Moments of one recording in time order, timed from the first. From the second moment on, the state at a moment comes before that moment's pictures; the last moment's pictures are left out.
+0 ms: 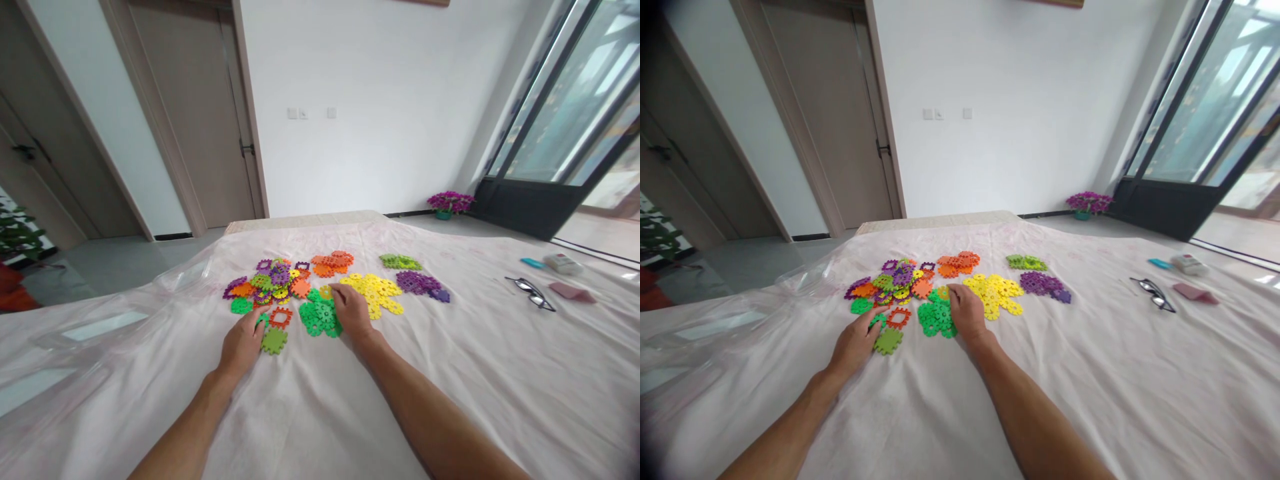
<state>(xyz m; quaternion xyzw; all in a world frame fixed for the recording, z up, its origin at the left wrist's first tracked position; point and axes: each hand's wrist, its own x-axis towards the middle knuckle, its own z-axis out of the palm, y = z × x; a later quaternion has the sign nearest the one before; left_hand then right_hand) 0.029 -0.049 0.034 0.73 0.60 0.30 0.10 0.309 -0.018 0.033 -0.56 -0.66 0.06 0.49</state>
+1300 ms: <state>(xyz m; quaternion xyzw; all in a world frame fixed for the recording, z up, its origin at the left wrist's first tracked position) 0.047 -0.061 0.031 0.81 0.42 0.38 0.17 0.251 -0.056 0.044 -0.45 -0.75 0.17 0.45</state>
